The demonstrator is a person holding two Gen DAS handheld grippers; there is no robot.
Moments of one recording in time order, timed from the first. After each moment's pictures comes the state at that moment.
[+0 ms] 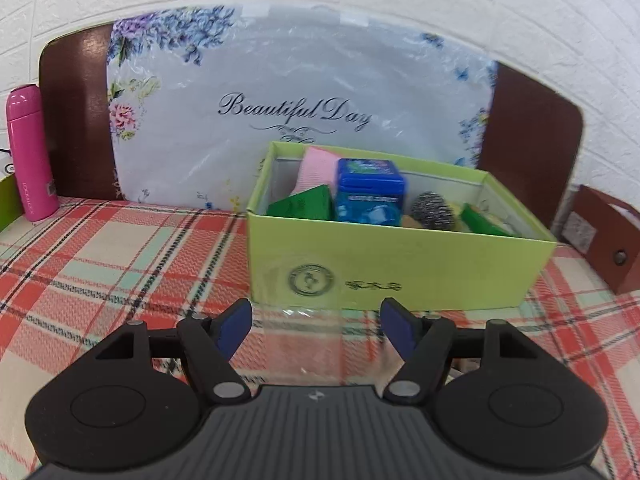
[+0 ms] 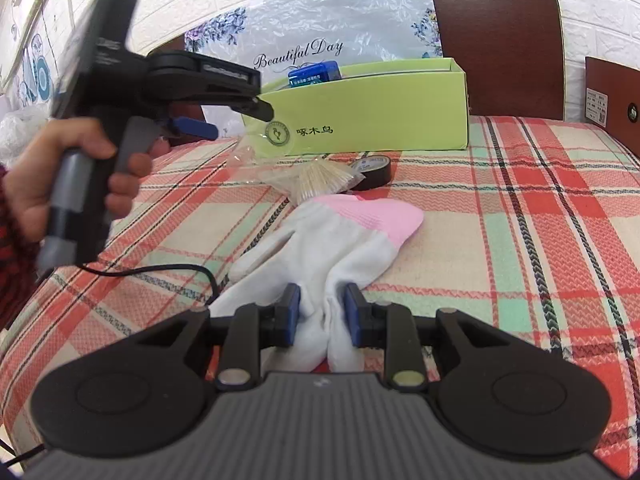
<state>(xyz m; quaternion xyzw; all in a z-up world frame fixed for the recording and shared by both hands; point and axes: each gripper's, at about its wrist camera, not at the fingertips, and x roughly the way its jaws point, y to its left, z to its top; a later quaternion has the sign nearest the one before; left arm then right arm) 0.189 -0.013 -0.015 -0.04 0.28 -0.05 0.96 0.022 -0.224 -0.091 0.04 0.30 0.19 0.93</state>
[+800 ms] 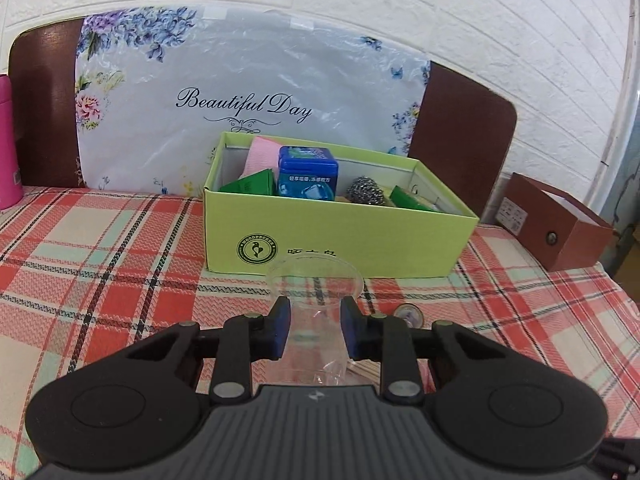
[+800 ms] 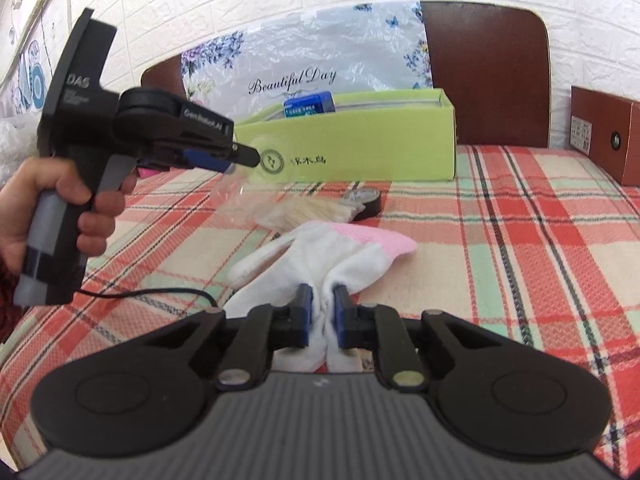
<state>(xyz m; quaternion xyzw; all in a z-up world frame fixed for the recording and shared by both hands) 0.137 -0.007 -0.004 -0.06 0.27 -0.15 0.95 0.012 -0.225 -0.067 0.03 0.26 0.17 0.95</state>
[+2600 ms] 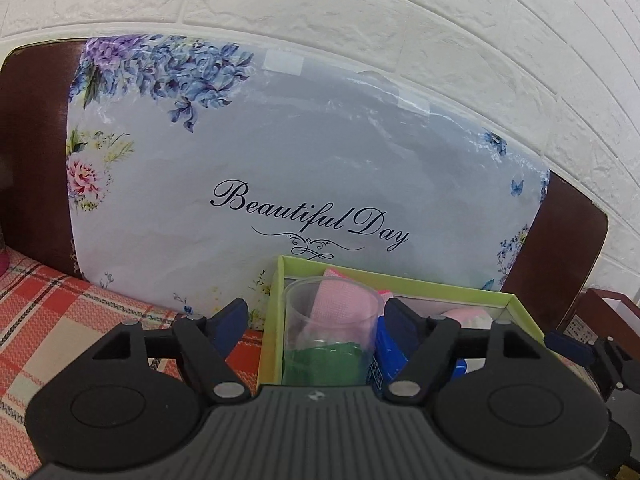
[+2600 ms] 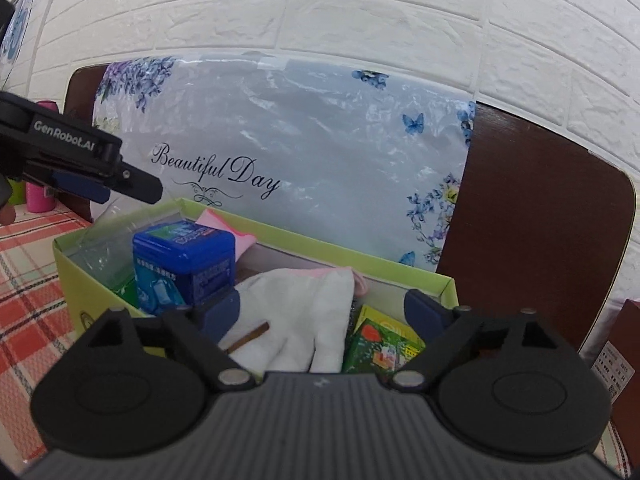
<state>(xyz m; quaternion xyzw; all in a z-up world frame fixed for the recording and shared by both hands) 0.287 0.030 0.030 -0.12 0.21 -0.09 0.97 0.266 -0.201 -0.037 -0.12 0.14 0.12 0.97</state>
